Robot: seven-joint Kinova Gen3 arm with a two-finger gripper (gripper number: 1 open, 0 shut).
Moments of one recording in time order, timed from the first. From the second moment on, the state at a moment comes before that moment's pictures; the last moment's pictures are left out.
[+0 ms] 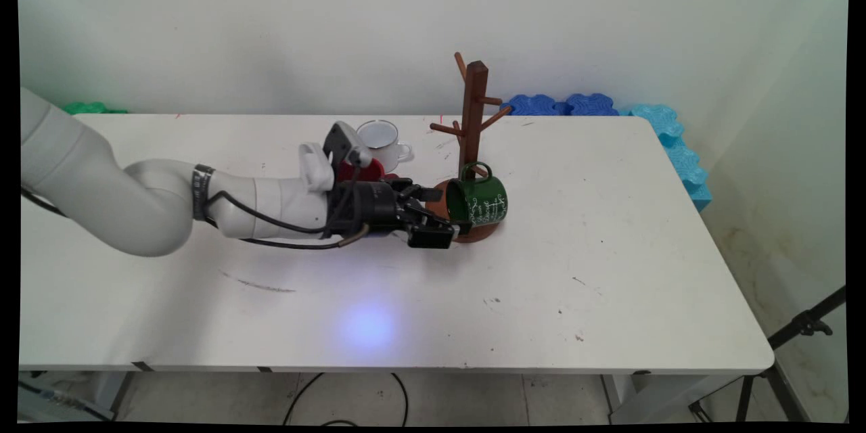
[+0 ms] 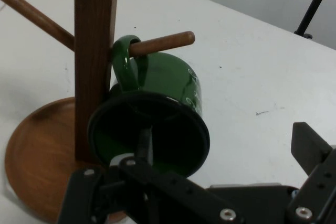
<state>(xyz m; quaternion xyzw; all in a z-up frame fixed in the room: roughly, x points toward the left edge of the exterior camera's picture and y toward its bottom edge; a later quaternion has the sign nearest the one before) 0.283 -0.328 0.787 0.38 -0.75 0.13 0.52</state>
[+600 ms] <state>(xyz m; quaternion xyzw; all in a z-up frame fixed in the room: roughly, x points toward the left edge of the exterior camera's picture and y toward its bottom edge) 0.261 -0.340 0.775 0.39 -0.75 0.13 0.51</state>
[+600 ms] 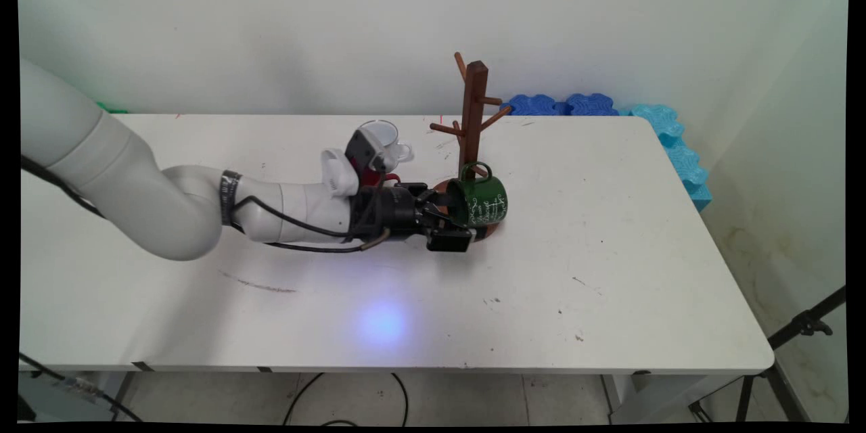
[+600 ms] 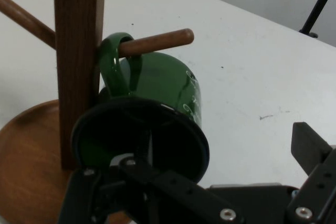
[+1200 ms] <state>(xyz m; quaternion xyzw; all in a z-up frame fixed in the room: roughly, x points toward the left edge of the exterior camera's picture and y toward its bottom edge) 0.245 -0.351 0.770 0.39 -0.75 0.13 0.51</state>
